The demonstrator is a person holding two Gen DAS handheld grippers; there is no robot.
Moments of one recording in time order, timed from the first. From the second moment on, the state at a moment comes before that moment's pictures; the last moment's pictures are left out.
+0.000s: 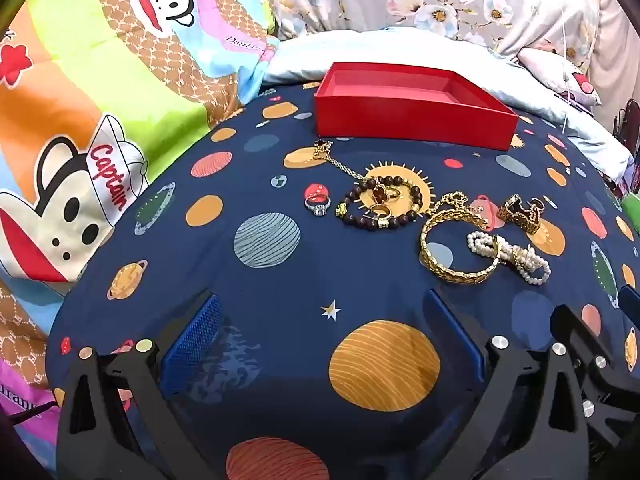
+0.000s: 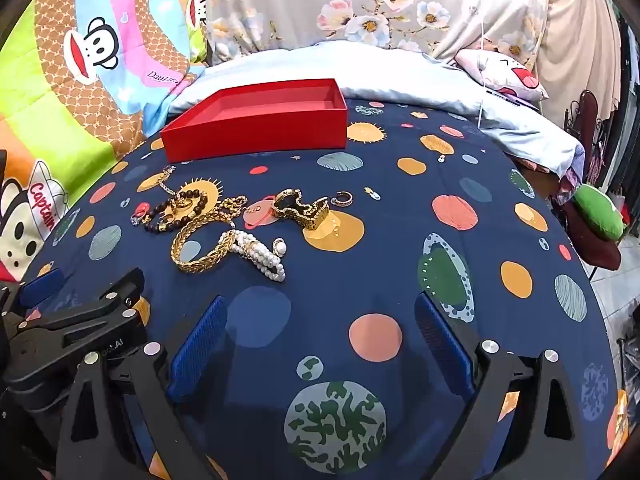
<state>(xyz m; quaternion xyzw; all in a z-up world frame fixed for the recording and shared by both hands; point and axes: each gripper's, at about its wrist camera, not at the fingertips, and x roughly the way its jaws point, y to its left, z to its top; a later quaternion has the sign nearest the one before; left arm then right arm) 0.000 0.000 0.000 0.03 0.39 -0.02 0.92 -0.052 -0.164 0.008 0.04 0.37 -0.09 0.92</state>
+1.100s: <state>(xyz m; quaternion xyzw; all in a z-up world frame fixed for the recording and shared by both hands) 0.003 -0.002 -0.002 0.03 0.39 -0.02 0.92 -0.051 -0.164 0.004 0.04 0.37 -0.09 0.92</state>
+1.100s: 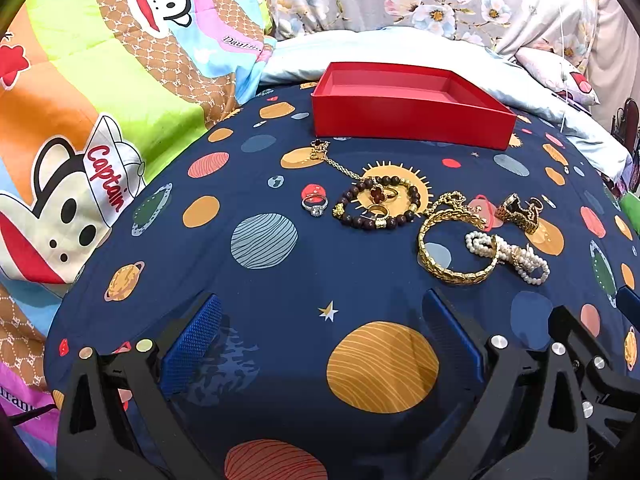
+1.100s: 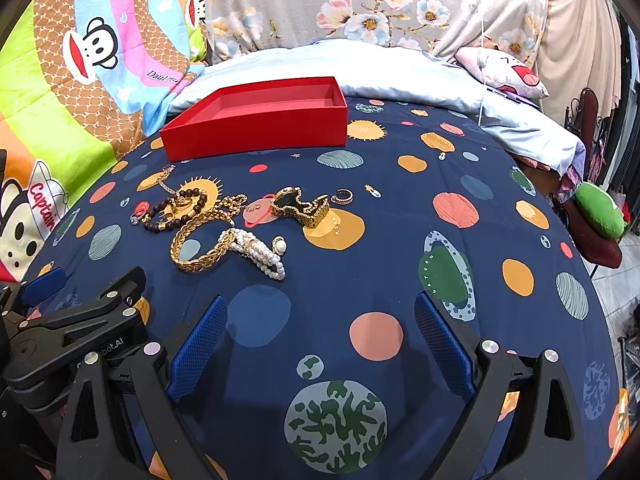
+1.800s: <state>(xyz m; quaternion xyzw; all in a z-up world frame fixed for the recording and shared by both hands) 0.003 -0.002 0.000 0.03 0.39 -0.02 0.92 -0.052 -0.165 0.005 0.04 0.37 -0.09 0.92</state>
